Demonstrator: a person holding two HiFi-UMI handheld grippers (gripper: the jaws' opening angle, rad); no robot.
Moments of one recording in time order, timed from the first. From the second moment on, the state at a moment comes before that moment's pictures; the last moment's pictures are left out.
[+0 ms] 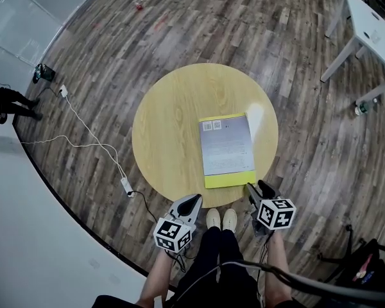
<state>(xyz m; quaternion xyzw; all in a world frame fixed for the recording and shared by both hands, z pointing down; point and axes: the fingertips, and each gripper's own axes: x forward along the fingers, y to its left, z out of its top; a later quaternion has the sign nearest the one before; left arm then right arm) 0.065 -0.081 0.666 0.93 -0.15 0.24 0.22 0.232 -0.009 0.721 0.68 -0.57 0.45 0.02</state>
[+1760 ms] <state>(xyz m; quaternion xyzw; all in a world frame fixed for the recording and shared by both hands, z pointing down) 0.032 -0.110 0.651 0.93 -0.20 0.21 0.23 0.237 -0.016 0.697 0.72 -0.55 0.40 0.09</state>
